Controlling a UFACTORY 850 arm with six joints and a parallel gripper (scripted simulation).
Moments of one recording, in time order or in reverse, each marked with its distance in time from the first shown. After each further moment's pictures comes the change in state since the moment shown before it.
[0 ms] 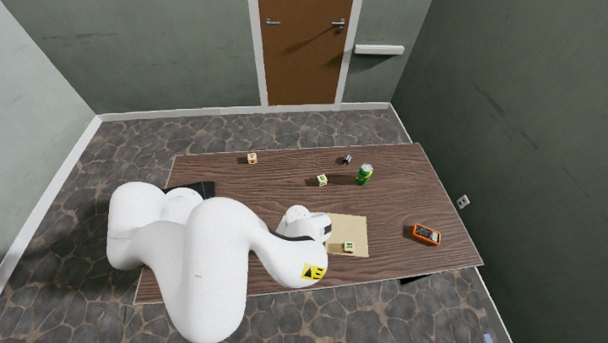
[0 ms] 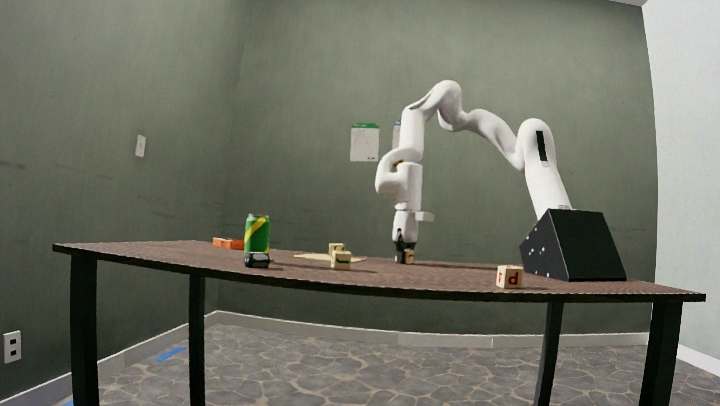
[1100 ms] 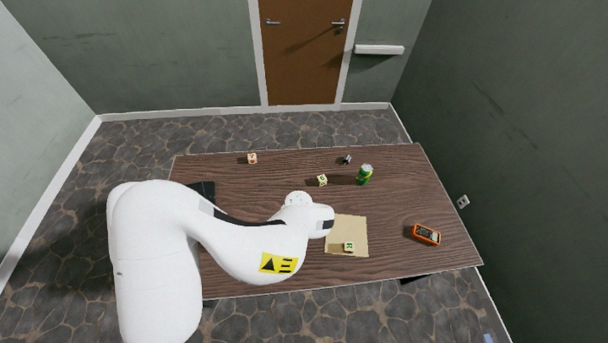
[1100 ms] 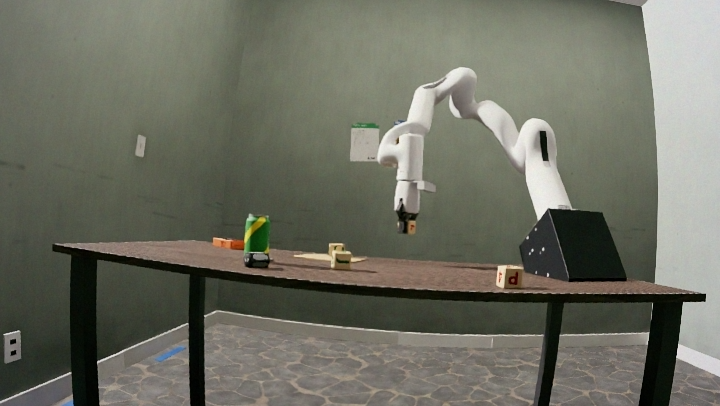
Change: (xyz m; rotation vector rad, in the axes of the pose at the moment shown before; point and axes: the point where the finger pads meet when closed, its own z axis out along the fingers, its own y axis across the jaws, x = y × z) arm 0.000 0.000 -0.099 0.000 -0.001 -0.001
